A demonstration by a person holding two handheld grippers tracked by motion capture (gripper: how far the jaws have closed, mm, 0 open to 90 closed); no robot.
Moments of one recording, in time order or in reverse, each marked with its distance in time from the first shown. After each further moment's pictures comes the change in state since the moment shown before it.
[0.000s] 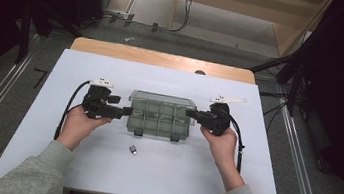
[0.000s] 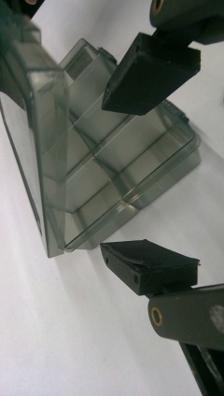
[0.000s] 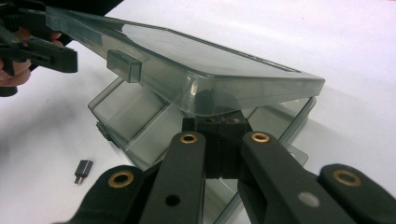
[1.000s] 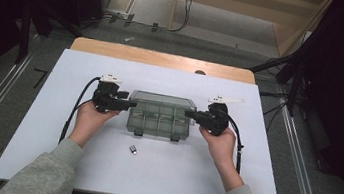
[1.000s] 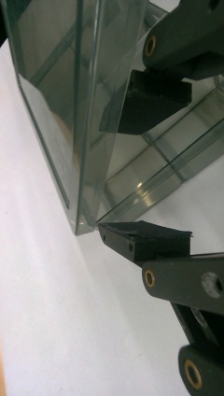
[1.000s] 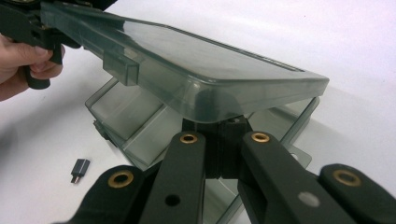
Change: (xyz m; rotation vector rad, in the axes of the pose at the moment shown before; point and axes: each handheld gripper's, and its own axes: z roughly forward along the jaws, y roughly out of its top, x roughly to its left) left arm 0.012 0.009 0.031 -0.045 0.051 0.009; right arm 0.001 0.000 0.004 0.007 -0.007 -0.008
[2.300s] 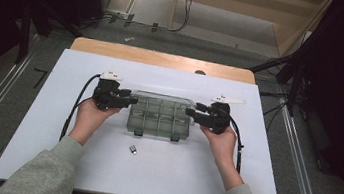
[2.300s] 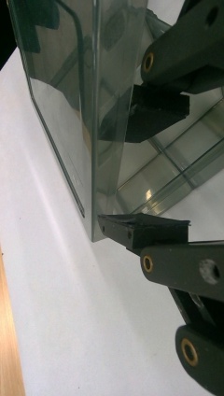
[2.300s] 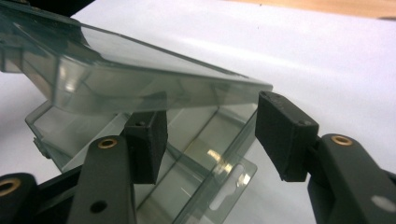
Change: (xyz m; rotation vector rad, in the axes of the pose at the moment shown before) left arm -0.004 0.009 -0.003 -0.015 -0.012 0.009; right arm -0.020 -0.006 0.008 -0.064 -0.110 0.000
